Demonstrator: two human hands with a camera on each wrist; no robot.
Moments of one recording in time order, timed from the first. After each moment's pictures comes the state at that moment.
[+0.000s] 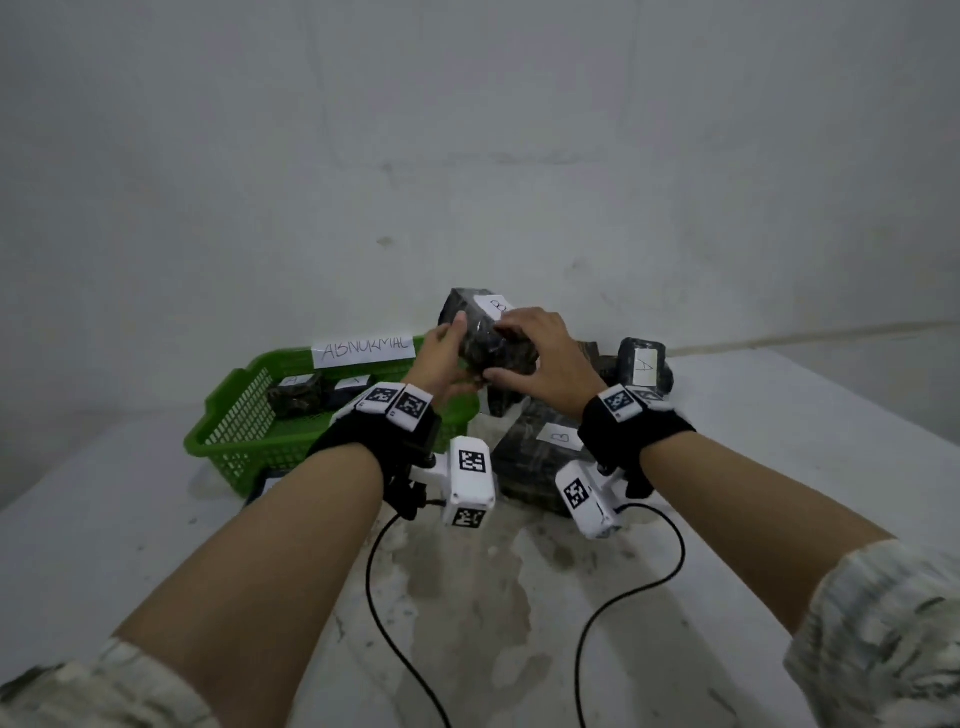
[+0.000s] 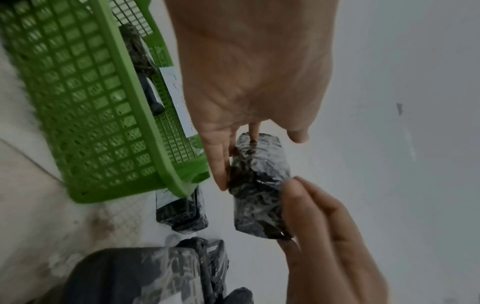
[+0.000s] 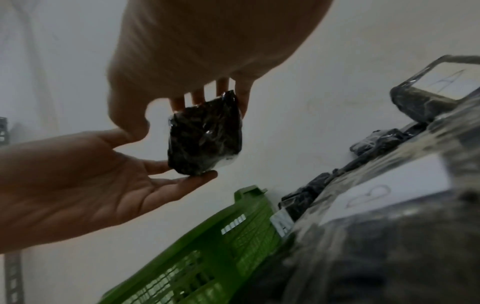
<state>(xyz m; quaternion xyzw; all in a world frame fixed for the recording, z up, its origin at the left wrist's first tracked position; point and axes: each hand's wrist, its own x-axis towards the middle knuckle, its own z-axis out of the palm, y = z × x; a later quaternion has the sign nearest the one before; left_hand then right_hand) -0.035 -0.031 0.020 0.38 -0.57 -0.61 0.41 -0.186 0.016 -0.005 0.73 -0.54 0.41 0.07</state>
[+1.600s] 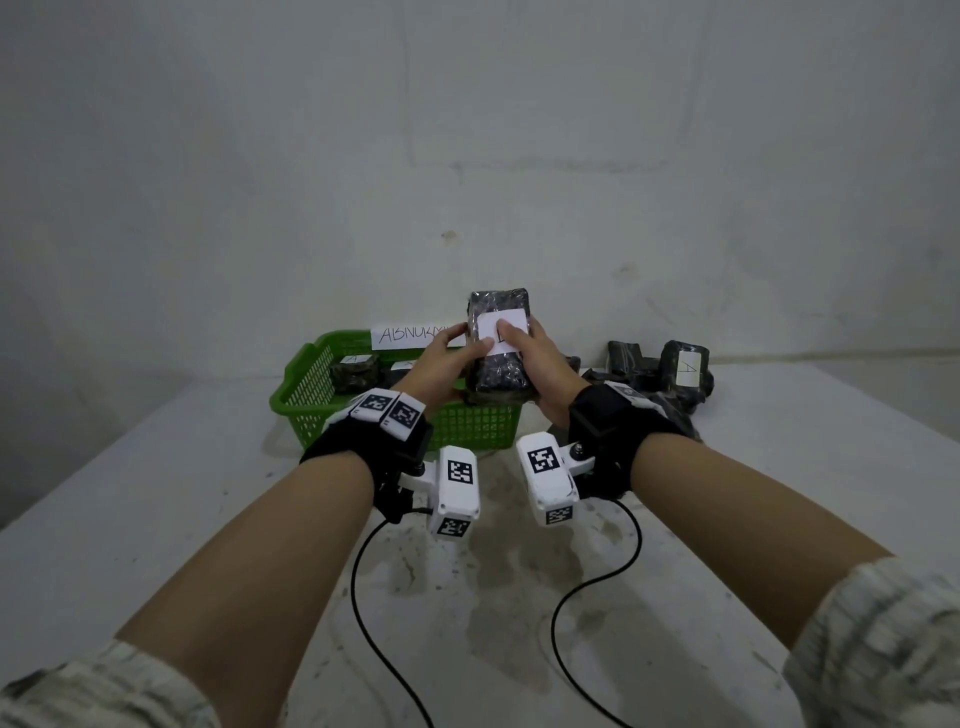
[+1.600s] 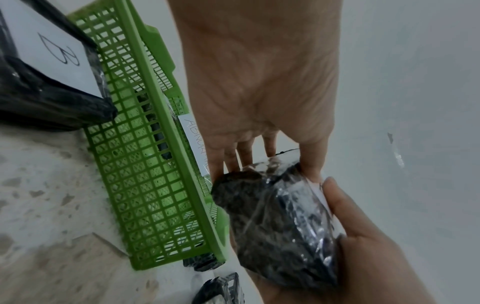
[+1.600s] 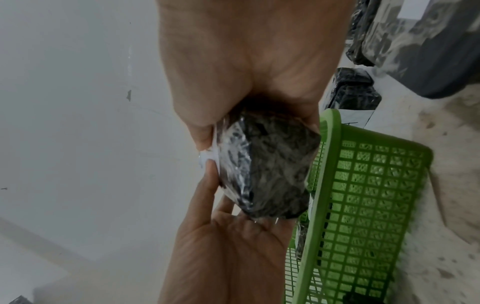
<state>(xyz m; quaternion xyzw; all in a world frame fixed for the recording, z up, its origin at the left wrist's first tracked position) 0.049 -0.013 0.012 0.38 -0.60 -0.58 0.40 -0.077 0.021 0.008 0.47 -0.44 0.62 -0.44</state>
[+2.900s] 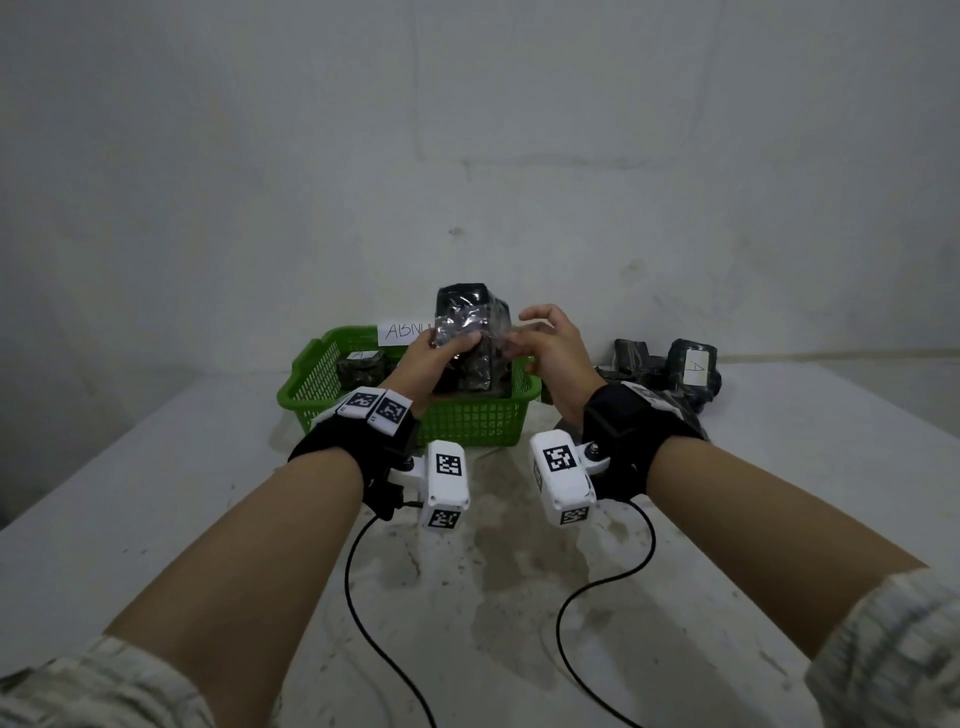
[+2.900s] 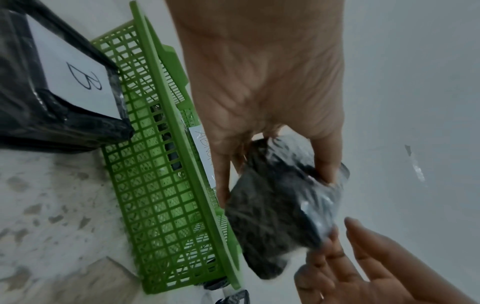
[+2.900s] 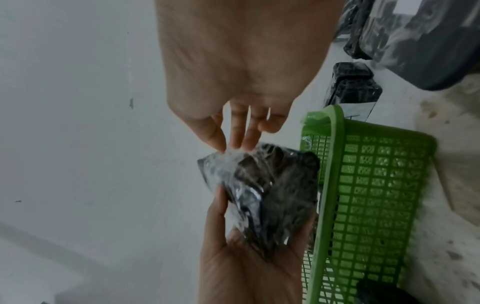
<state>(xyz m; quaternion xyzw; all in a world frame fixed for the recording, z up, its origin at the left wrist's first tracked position) 0.066 -0.020 0.008 0.33 -0.57 -0.61 0.45 -0.088 0.022 0.007 0.50 -0.47 0.65 -0.34</state>
